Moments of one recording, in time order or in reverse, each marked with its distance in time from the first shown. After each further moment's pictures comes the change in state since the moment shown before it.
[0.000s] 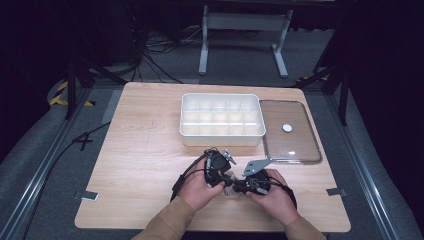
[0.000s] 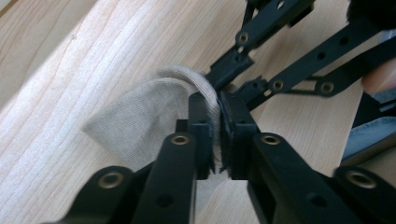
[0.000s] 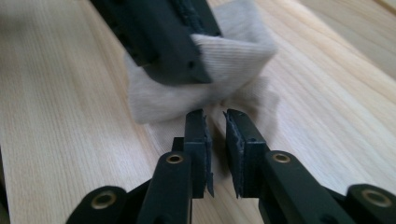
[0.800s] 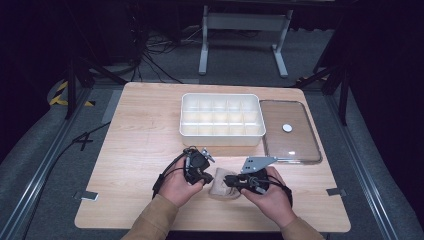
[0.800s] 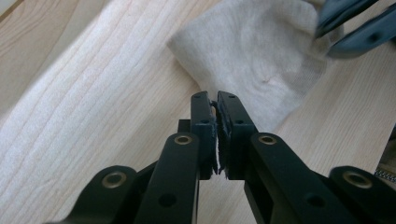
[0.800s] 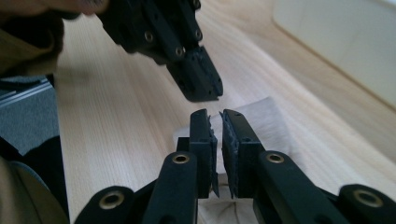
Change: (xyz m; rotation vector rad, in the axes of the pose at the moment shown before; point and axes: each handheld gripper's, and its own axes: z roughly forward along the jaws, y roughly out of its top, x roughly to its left) left arm 0.030 -0.038 -0.022 0.048 0.086 -0.050; right arm 0.023 0.028 -0.013 -0.170 0.041 -0.021
